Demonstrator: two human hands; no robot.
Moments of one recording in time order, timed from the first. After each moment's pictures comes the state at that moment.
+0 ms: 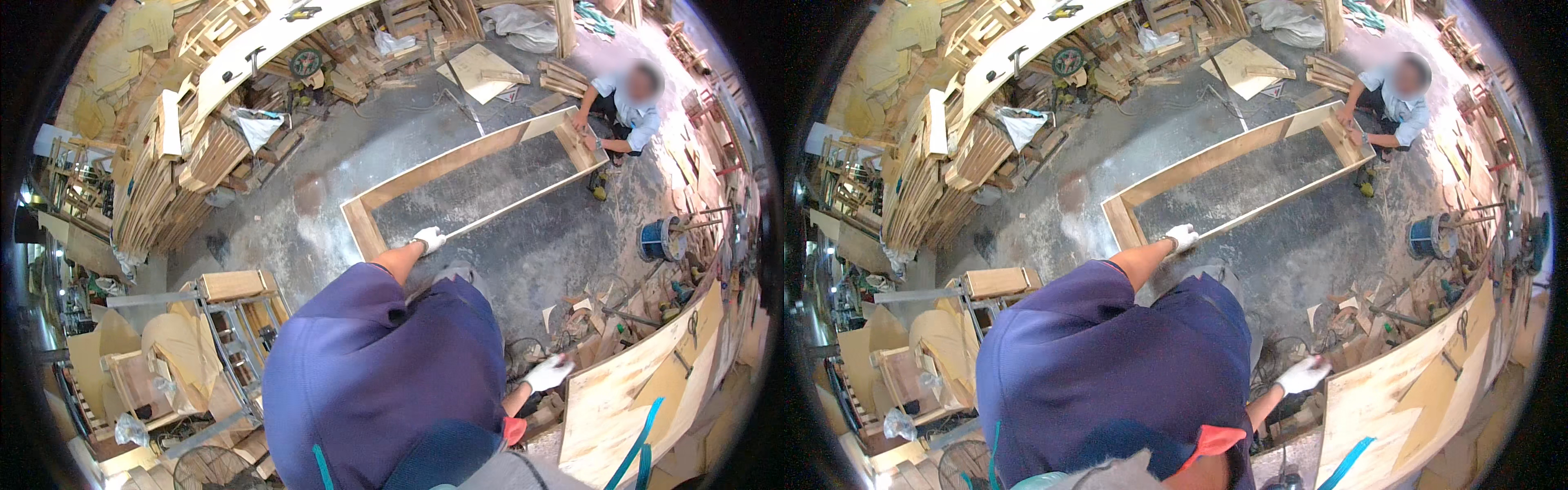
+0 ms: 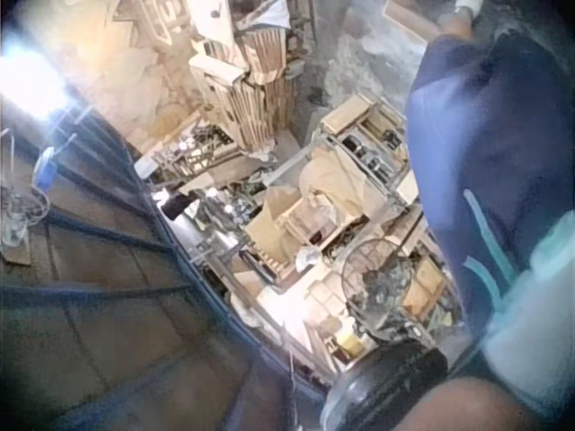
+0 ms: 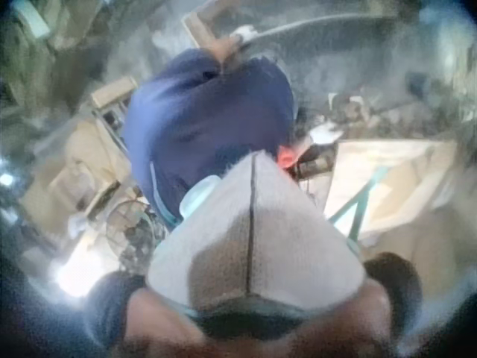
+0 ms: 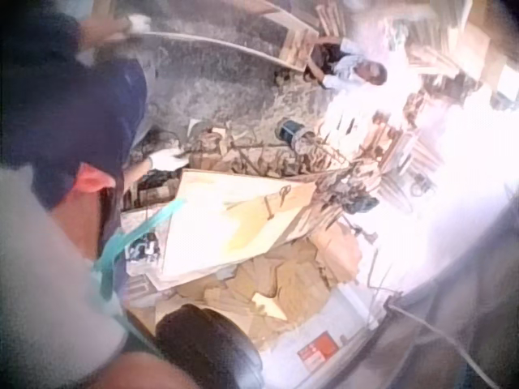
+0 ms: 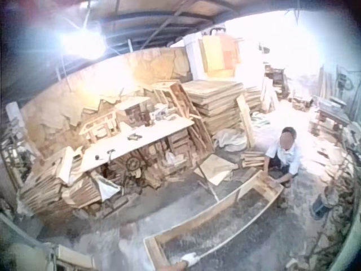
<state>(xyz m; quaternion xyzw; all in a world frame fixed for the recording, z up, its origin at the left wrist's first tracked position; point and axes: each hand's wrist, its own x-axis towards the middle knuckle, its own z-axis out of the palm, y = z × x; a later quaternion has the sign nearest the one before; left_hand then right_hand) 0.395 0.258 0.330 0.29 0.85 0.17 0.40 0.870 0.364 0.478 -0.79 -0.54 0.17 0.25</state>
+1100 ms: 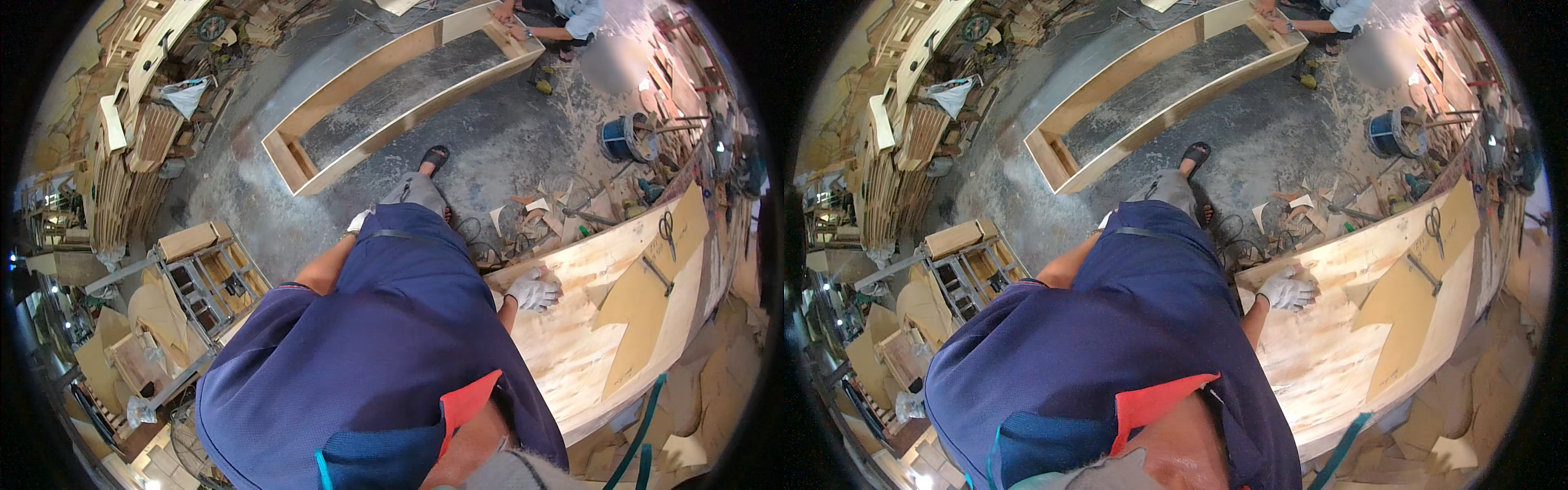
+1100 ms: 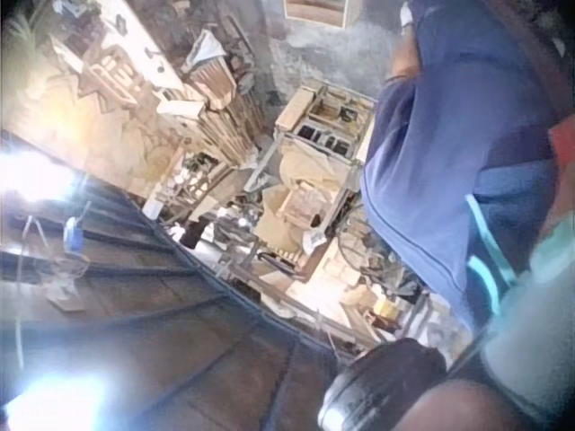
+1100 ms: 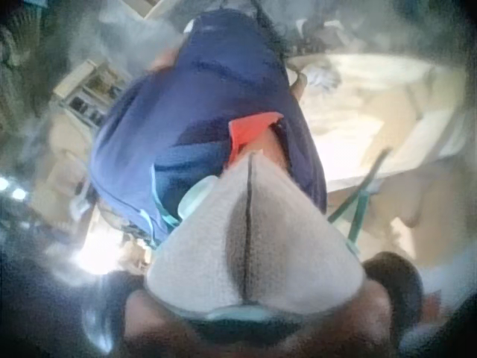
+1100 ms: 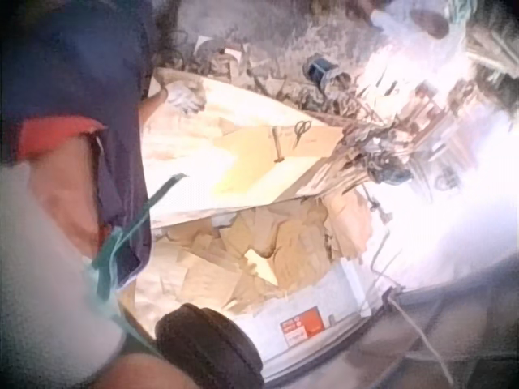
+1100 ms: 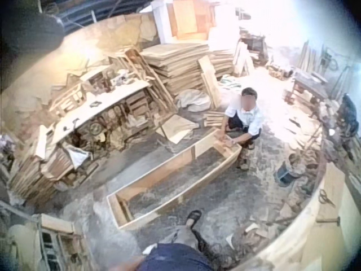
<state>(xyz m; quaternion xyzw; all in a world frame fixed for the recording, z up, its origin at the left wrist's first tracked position) 0.661 0.222 0.309 0.13 0.82 0.22 0.51 1.042 0.504 0.427 -0.85 -0.53 -0.06 -0.02</state>
